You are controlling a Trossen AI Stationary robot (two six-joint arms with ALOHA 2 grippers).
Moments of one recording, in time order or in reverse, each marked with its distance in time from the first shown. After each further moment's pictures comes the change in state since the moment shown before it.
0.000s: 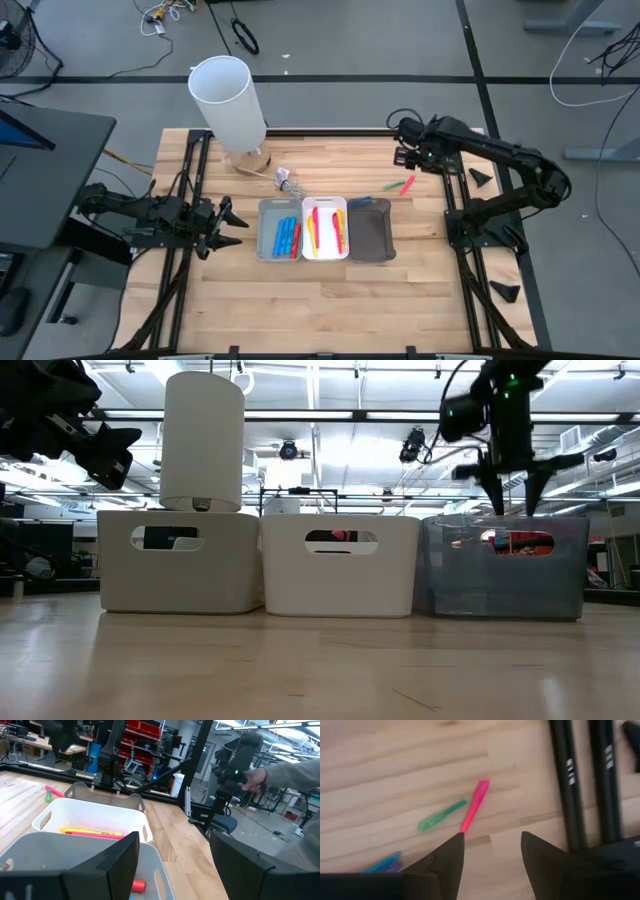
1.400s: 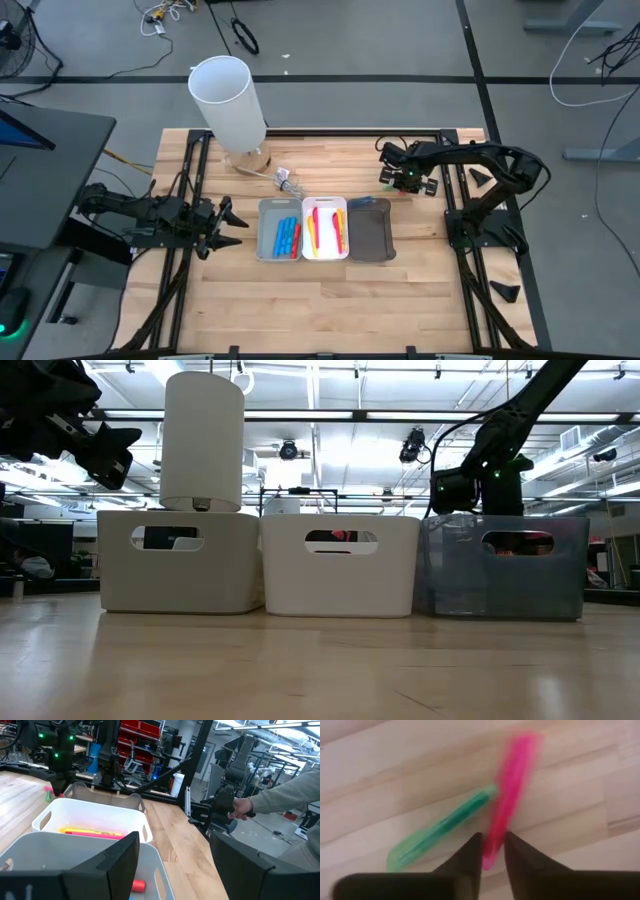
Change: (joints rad) left arm 0.000 0.000 0.000 0.000 0.000 0.000; right arm 0.002 0.249 -0.350 0.529 -0.106 0.108
